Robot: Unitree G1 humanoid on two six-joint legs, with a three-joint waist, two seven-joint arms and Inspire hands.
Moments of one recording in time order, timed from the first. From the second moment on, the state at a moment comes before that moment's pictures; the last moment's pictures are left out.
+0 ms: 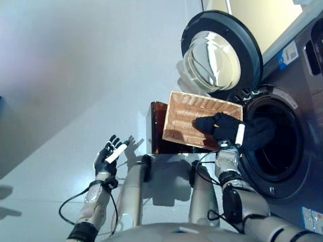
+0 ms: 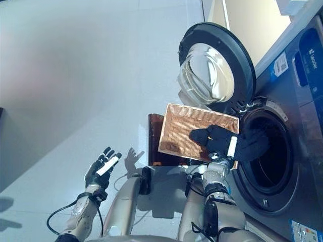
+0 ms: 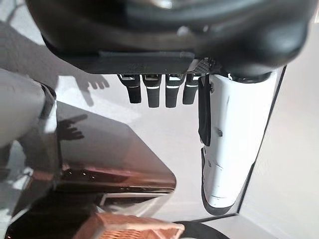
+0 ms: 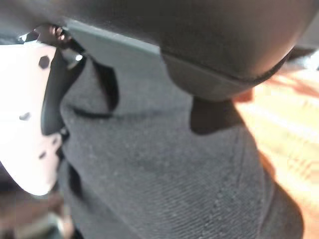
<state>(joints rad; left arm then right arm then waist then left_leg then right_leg) 0.10 0.25 -0.18 0.47 -0.73 -0.23 0.04 -0.51 -0.12 -0.37 1.05 1.38 -0.43 -0.20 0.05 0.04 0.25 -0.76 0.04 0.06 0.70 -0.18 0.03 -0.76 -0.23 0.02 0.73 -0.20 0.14</state>
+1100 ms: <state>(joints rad) 0.11 0.32 -0.33 0.32 -0.79 -0.23 -0.04 -0.73 -0.58 -0.56 1.24 1.47 -0.47 -0.37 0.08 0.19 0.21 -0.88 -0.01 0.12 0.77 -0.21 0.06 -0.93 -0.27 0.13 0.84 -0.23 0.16</state>
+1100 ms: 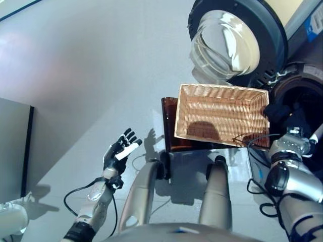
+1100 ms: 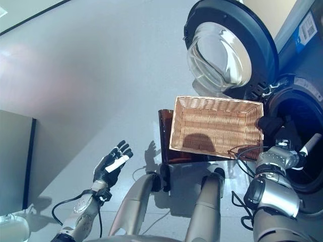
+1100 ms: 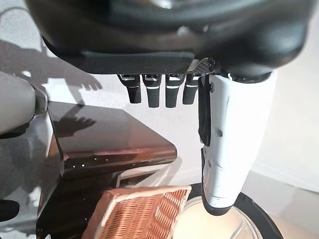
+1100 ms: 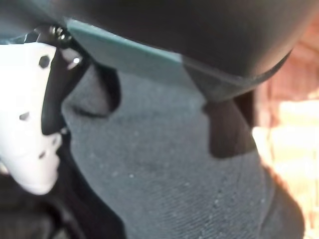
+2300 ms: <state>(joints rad) 0.13 0.36 -0.34 0.27 -0.84 -0.23 -0.07 -0.85 -0.80 -0.54 1.26 1.44 -0.55 -0.48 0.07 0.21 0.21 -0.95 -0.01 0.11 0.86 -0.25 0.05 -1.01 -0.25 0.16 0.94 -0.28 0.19</state>
